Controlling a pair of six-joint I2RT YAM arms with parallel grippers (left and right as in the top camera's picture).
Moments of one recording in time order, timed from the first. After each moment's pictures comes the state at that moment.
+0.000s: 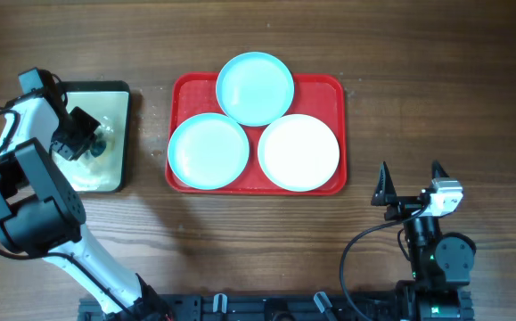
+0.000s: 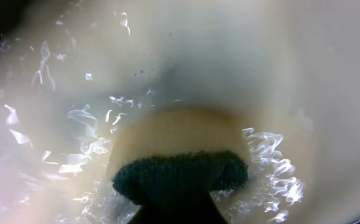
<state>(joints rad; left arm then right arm) 0.42 2.06 1.40 -0.75 0.02 -0.50 -0.02 0.03 0.01 0.00 -0.07 0.08</state>
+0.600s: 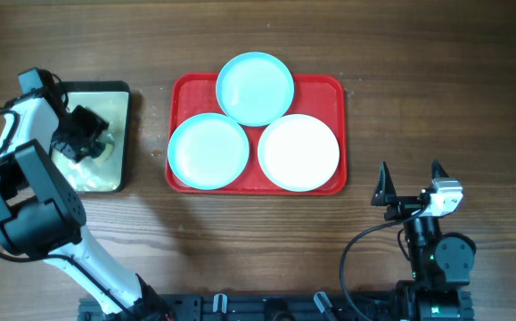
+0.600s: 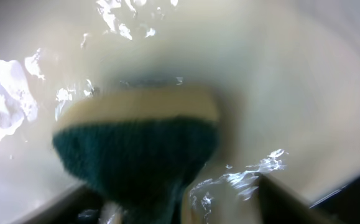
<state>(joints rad) 0.42 2.05 1.39 -0.75 0.09 -0.50 -0.02 0.03 0.01 0.00 -0.07 0.08</state>
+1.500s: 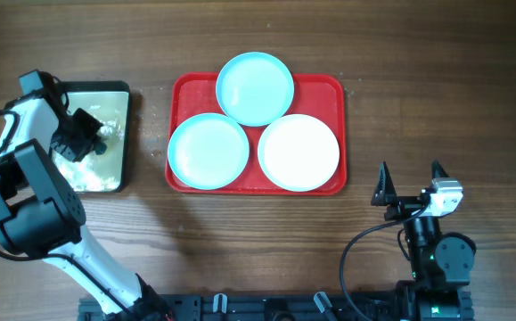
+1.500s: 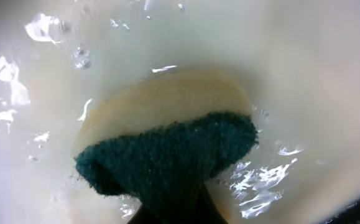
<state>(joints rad) 0.43 2.05 1.39 -0.78 0.07 -0.50 -0.02 0.03 0.01 0.00 -0.07 0.08</state>
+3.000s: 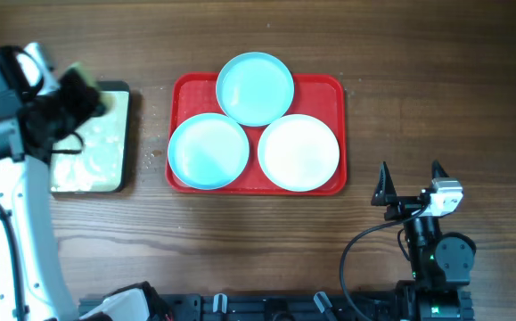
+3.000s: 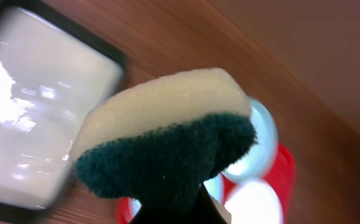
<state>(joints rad) 0.28 1.37 1.43 -0.97 0.36 -0.38 -0.02 0.03 0.01 0.00 -0.07 0.08</state>
